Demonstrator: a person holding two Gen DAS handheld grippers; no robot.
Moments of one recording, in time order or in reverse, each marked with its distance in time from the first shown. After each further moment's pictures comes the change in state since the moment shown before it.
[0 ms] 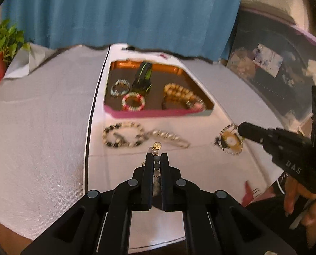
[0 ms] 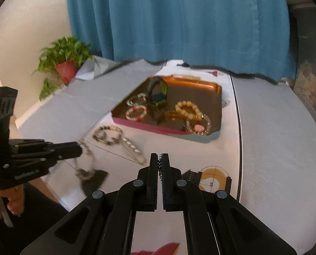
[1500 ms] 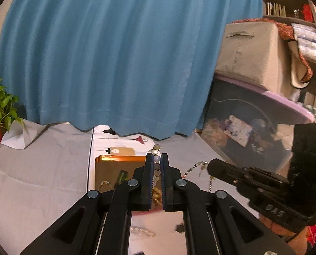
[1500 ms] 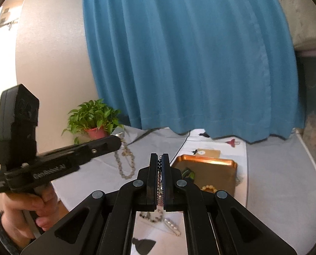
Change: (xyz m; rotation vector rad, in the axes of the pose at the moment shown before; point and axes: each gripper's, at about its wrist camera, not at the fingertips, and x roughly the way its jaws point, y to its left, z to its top) left arm -0.097 -0.026 0.140 0.033 -0.362 -0.104; right arm -0.093 0.030 0.132 0.010 -0.302 0.145
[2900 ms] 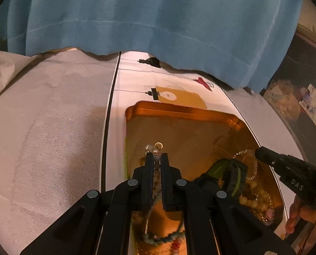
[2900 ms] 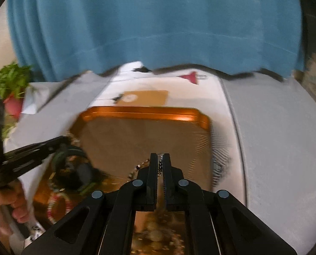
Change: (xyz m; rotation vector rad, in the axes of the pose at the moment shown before) left arm 0.260 0.153 -0.077 -0.116 0.368 0.137; right arm 0.261 -0.180 -0.083 0.128 0.370 -0.326
